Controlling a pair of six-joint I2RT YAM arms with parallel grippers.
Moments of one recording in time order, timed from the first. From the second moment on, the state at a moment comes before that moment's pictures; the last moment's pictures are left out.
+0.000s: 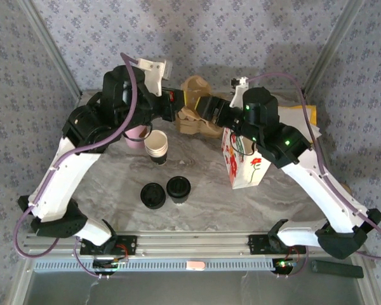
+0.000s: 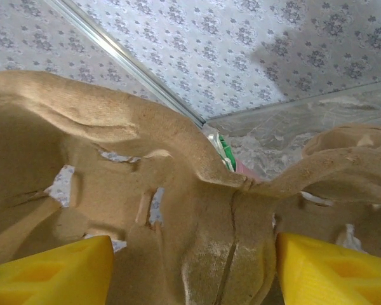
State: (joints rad) left arm -0.87 1.49 2.19 -1.01 -0.08 -0.46; right arm 0.72 1.26 1.57 -0.55 -0.01 0.74
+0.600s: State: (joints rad) left arm -0.87 1.49 2.19 -0.99 -0.11 -0.45; right arm 0.71 1.28 1.57 -0.53 0.01 0.75
